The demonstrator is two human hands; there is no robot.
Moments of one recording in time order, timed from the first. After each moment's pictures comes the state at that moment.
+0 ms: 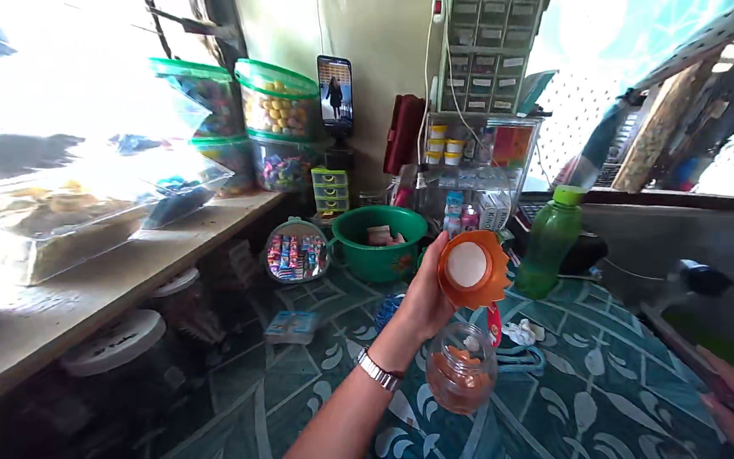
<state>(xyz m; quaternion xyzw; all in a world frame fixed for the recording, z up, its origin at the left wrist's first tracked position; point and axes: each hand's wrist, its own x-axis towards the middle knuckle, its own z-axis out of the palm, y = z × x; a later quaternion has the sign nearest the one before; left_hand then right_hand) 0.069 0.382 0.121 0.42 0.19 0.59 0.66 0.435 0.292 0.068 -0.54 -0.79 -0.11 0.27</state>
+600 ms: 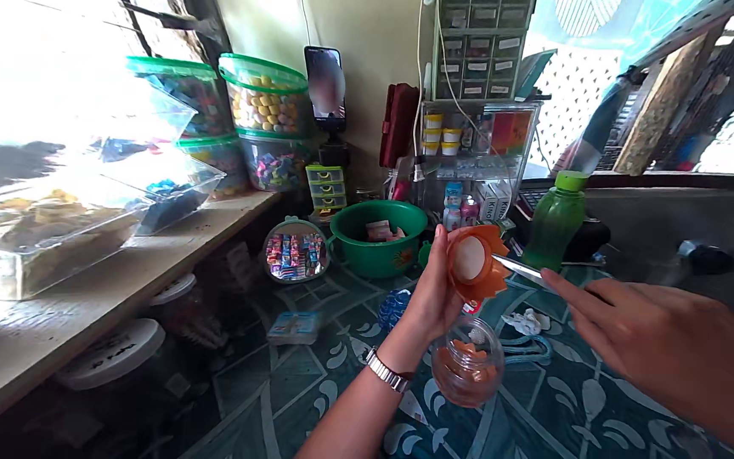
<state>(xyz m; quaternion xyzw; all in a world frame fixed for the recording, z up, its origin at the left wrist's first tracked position) 0.073 0.386 0.113 0.45 0.17 0.60 0.64 0.310 0.341 0.136 -0.35 -0.82 -0.37 0.25</state>
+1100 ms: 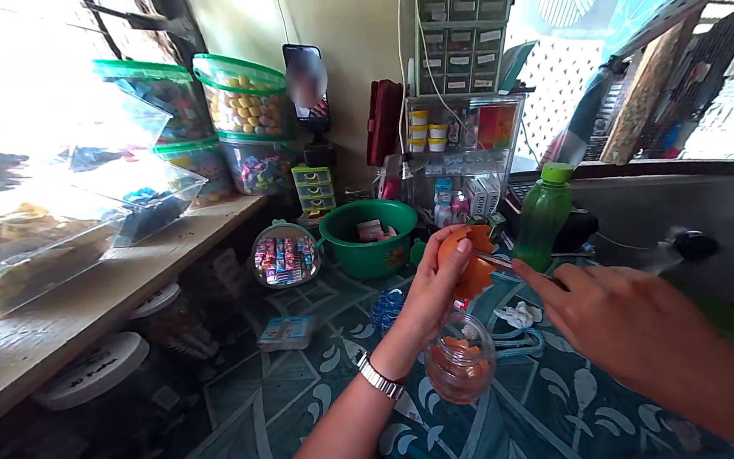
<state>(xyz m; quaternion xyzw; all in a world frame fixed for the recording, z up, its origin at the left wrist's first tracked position) 0.077 0.387 0.106 0.55 0.23 0.60 0.53 0.291 0.341 0.143 -0.36 -0.83 -0.38 0.18</state>
